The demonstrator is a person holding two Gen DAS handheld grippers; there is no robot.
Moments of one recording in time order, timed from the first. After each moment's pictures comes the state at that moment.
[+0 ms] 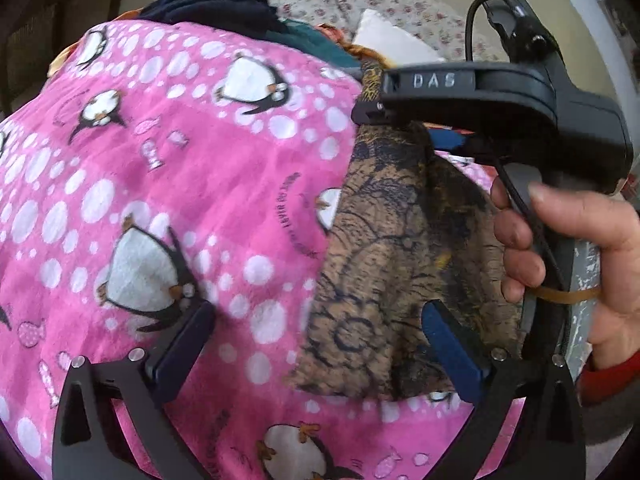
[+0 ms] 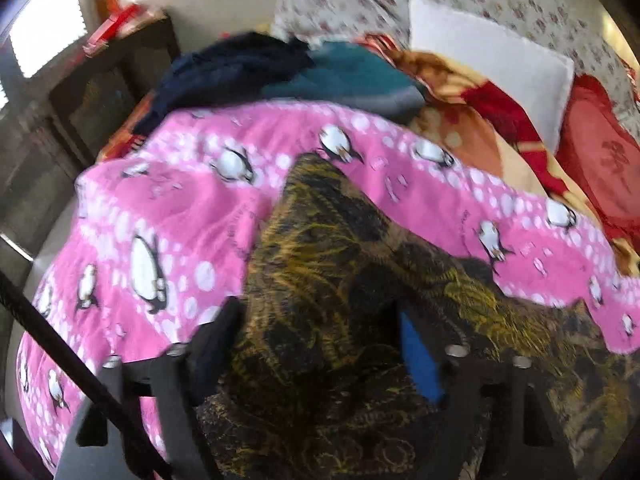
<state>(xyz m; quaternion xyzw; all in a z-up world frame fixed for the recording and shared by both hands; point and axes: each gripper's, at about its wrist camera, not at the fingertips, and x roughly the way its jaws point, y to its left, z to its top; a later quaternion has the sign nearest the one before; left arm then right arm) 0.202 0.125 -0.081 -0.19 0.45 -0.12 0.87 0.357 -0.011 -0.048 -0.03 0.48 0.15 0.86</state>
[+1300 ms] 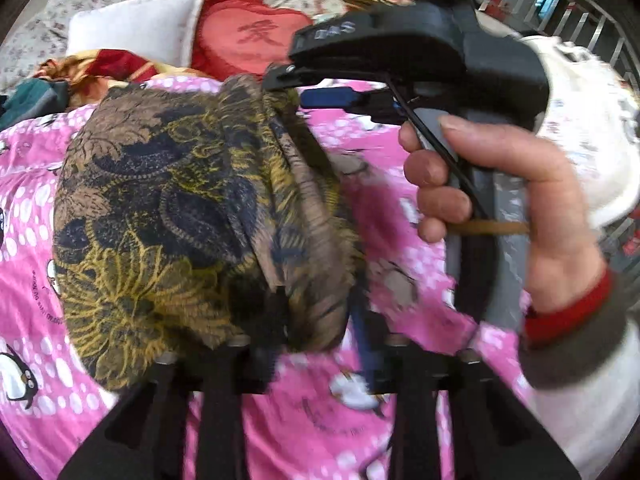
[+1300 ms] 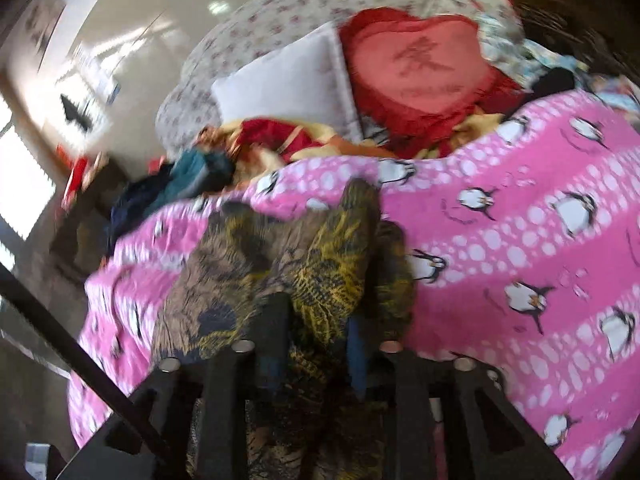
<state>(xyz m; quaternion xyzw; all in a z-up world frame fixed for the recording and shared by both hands) 0.128 -0.200 -0.025 0.01 0.47 -0.38 0.80 0.234 -0.399 -0.012 0.21 0.41 0.05 0.89</state>
